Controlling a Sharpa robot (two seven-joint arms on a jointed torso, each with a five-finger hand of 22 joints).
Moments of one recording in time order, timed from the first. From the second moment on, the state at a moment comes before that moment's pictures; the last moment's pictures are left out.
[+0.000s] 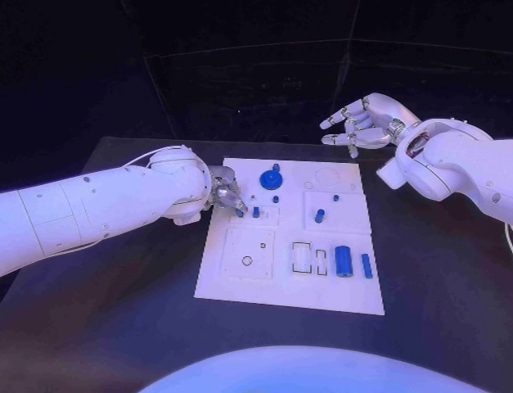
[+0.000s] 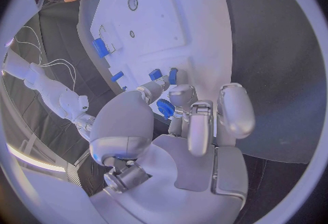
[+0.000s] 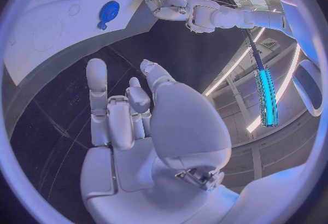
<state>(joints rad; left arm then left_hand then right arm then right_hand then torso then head) 1.23 -0.67 -0.07 1.38 -1.15 0.12 -0.52 0.96 -0.05 0.62 -0.04 0.11 0.97 0.03 0.64 0.44 1.32 -0.04 1.10 0.90 1.47 -0.09 1.56 1.31 0.09 1.41 0.02 1.28 1.18 1.30 -0.78 -0.02 1.36 -0.85 -0.28 0.14 1.38 -0.05 0.09 0.01 0.39 0.91 0.16 0.13 0.07 1.27 0.07 1.17 1.11 1.47 -0.01 1.41 1.27 0.16 1.10 0.10 1.07 0.55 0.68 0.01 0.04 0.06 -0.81</state>
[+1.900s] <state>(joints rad) 1.24 -0.62 -0.09 1.30 -1.01 -0.13 -0.15 1.43 -0.02 0.11 0.05 0.05 0.75 0.16 0.49 0.22 0.82 0.10 0.60 0.38 1.15 0.02 0.96 0.70 0.17 1.08 0.13 0.65 0.60 1.30 -0.77 -0.02 1.34 -0.85 -0.27 0.14 1.38 -0.05 0.10 0.02 0.39 0.91 0.16 0.13 0.07 1.27 0.07 1.17 1.10 1.47 -0.01 1.40 1.27 0.16 1.10 0.10 1.07 0.55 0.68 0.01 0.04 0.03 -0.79</state>
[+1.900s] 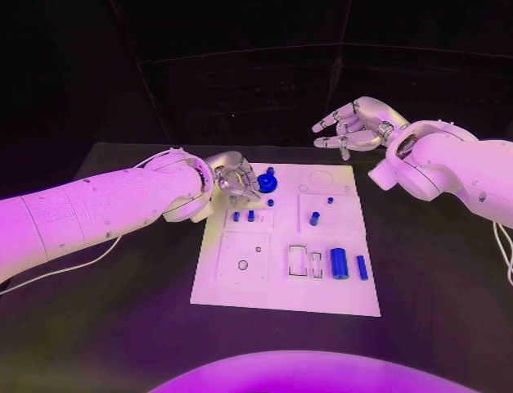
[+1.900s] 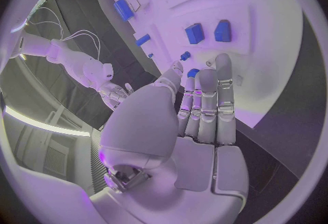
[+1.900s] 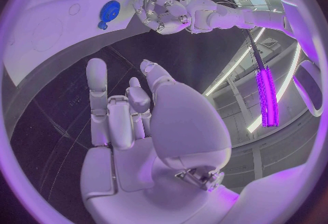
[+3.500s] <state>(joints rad) 1.23 -0.44 -0.12 1.14 -1.40 -0.06 -0.05 1.40 -0.06 0.25 -0.01 0.05 0.97 0.14 0.25 0.07 0.98 0.08 0.39 0.07 1.46 0.00 1.35 1.05 0.16 1.36 0.09 0.93 0.85 1.30 -0.75 -0.02 1.34 -0.85 -0.27 0.14 1.38 -0.05 0.10 0.02 0.39 0.91 0.16 0.13 0.07 1.27 0.07 1.17 1.10 1.47 -0.01 1.40 1.27 0.16 1.10 0.10 1.07 0.55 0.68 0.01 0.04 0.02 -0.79</state>
